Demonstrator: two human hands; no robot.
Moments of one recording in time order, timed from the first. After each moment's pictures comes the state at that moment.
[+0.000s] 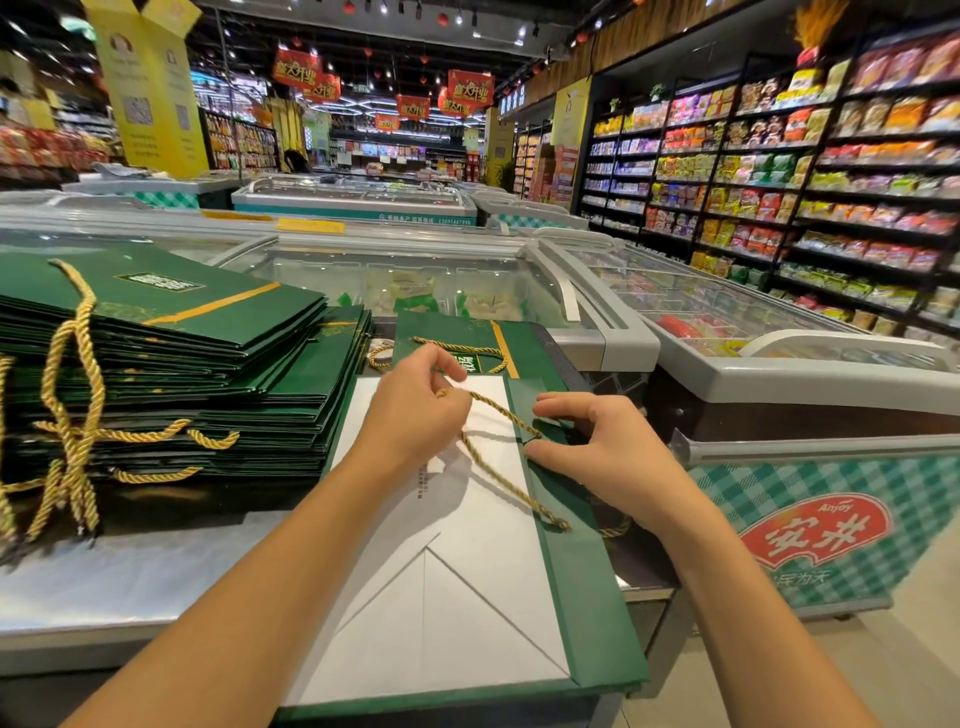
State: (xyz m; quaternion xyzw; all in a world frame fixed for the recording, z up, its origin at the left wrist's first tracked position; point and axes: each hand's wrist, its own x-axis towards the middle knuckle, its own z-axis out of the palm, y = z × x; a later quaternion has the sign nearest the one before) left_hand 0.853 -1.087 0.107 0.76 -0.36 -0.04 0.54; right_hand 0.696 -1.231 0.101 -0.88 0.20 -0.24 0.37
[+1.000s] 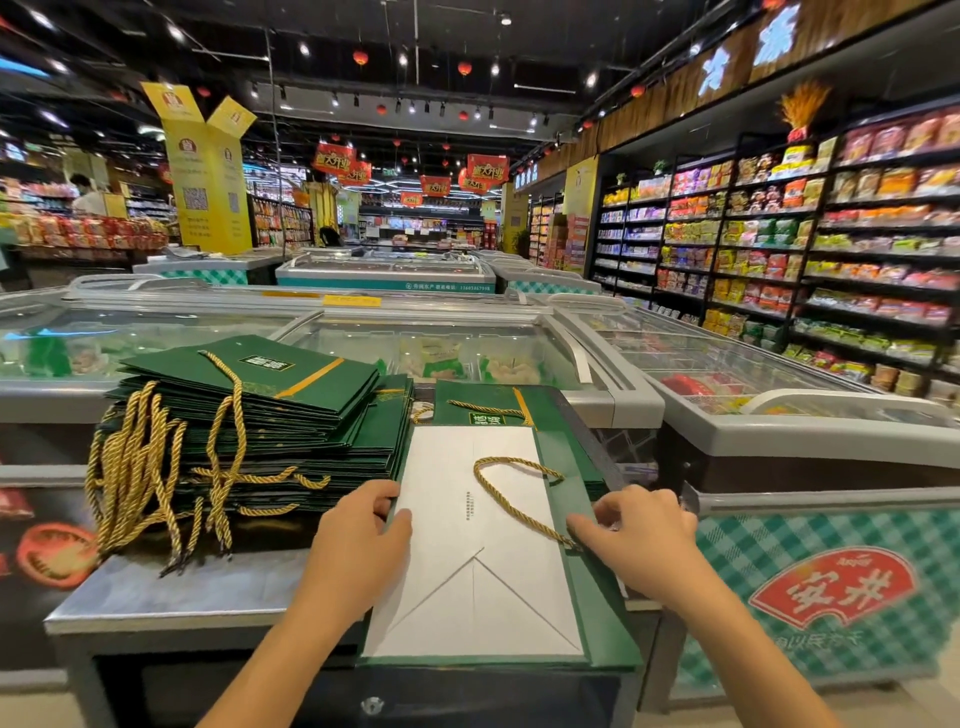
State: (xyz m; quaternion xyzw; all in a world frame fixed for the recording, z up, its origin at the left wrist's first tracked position) left_hand 0.813 -0.960 0.093 0.84 -0.27 0.04 0.47; right_hand 0.647 -1.177 0.110 -0.90 0.36 -0.15 0.17
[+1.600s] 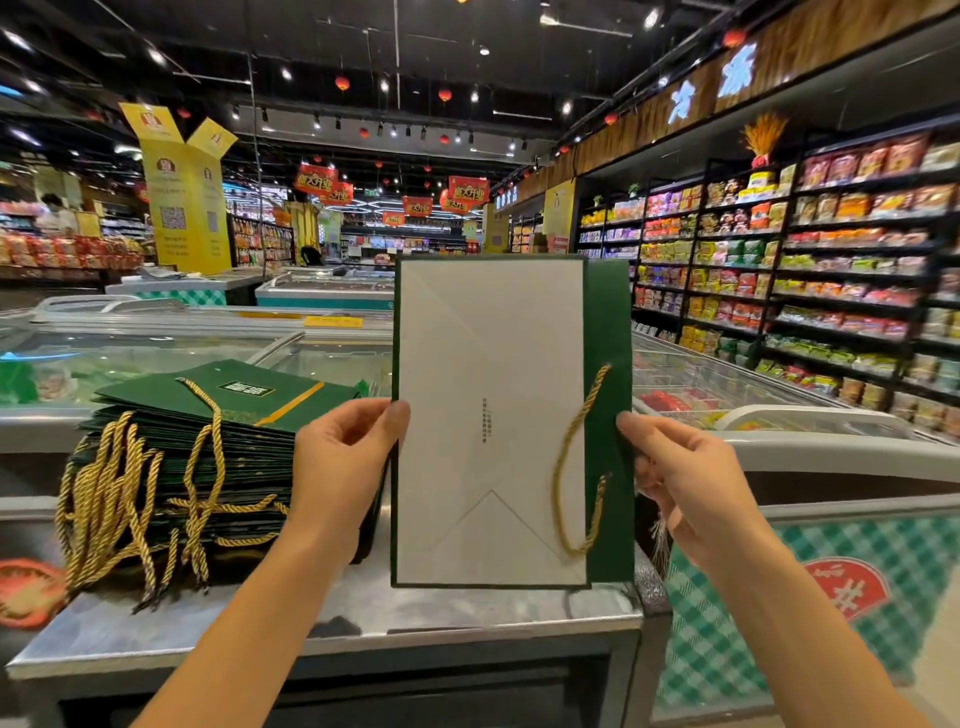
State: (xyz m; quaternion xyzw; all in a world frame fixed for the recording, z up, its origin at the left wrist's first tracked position) left_hand 0.799 -0.977 0.181 0.58 -0.27 0.00 0.77; right_hand 0.617 -1.184 0.183 -0.59 0.19 -0.40 0.67
